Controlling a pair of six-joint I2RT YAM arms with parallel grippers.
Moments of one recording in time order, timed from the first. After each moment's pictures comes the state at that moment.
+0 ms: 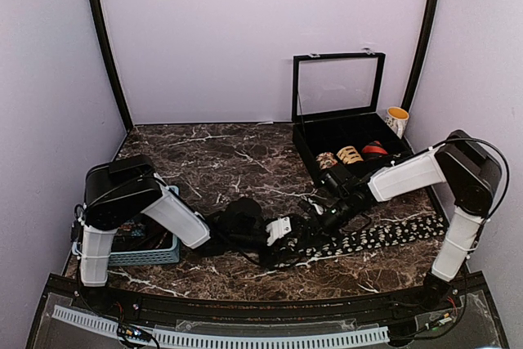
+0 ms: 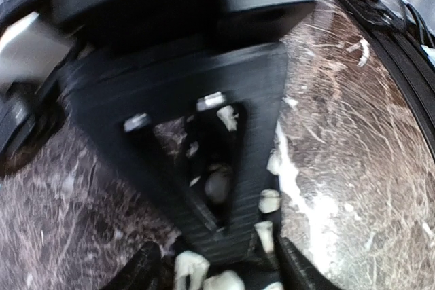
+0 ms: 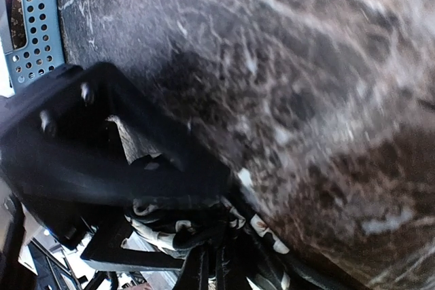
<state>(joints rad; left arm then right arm) -1.06 2.12 0.93 0.69 0.32 0.27 0.71 1.78 0.85 -0.28 -0.73 0.59</state>
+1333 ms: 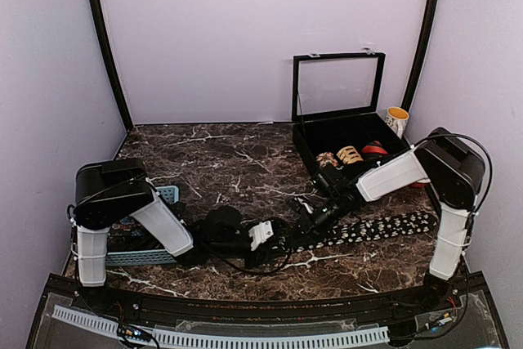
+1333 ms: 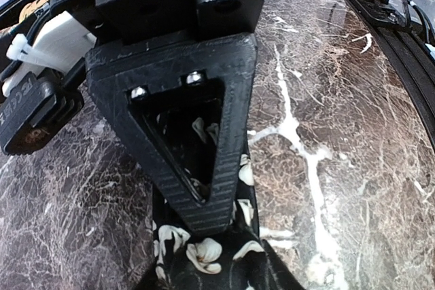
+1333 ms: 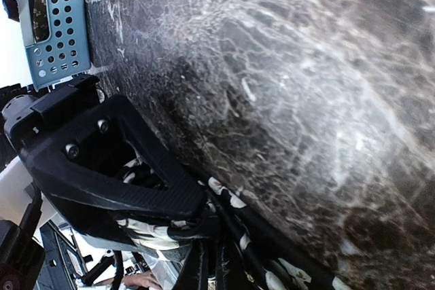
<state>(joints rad) -1.06 2.05 0.73 0.88 0.25 0.23 0.71 1.91 0.92 -0.19 -0.84 0.57</state>
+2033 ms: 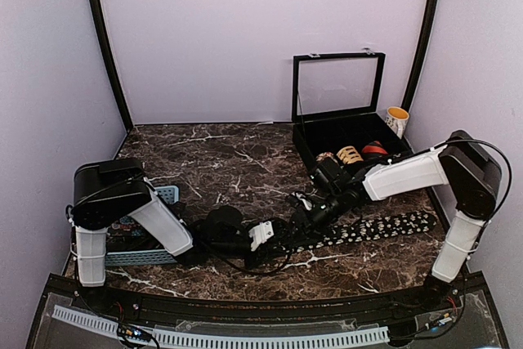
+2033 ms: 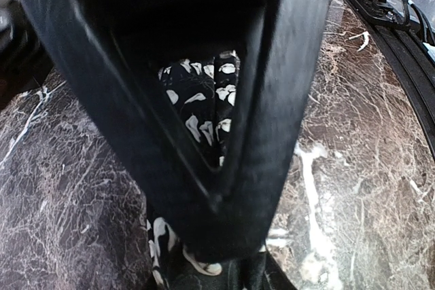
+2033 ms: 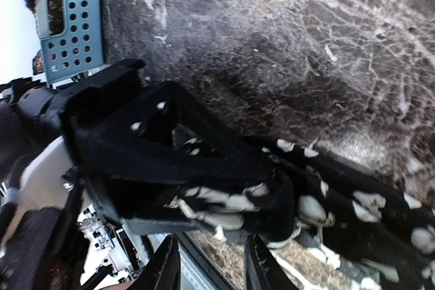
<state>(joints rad) -1.06 2.04 0.73 0.84 0.24 0.21 0.79 1.75 0.93 -0.27 -0.76 0.66</state>
